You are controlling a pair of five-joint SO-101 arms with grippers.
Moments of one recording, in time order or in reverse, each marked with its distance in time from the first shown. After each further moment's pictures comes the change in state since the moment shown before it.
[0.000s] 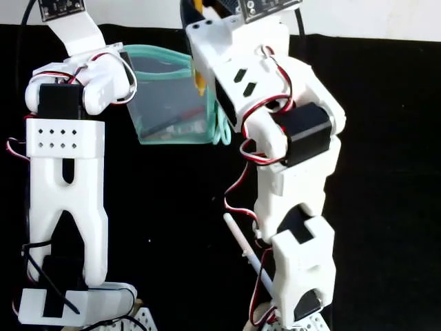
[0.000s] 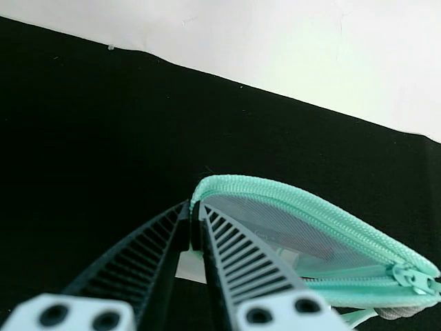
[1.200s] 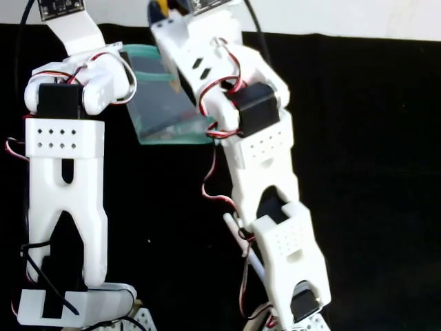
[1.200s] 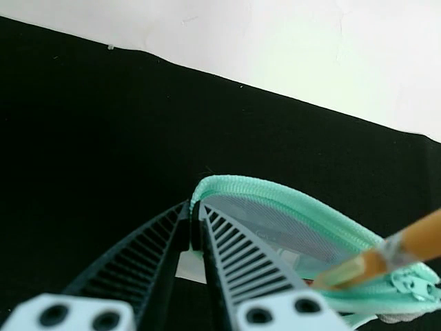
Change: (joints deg) left arm 0.0 0.0 0.0 0.0 0.0; right arm -3.3 12.1 -0.6 -5.4 -0.1
